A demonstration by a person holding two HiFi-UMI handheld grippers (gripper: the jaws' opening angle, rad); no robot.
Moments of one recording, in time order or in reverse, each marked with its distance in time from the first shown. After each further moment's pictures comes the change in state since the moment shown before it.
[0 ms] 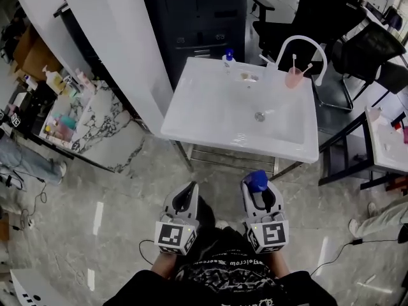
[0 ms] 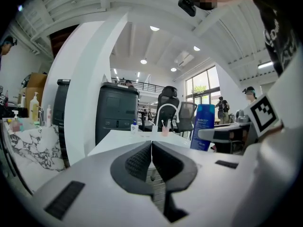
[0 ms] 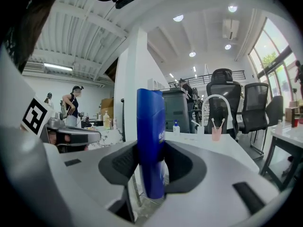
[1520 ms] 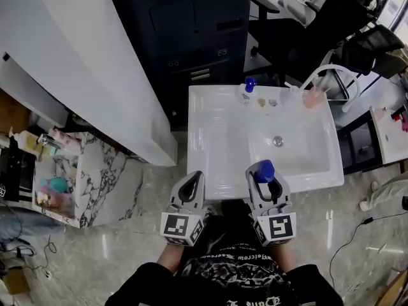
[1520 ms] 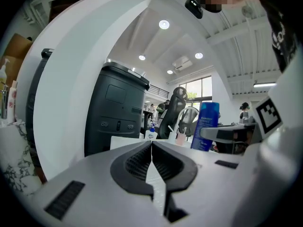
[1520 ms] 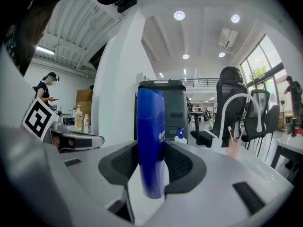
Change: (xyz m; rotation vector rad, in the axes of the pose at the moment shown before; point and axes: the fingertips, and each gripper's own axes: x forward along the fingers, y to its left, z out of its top) left arm 0.218 0.238 0.053 -0.092 0.013 -0.213; right arm 0.289 0.008 0.067 -0.034 0.006 -0.204
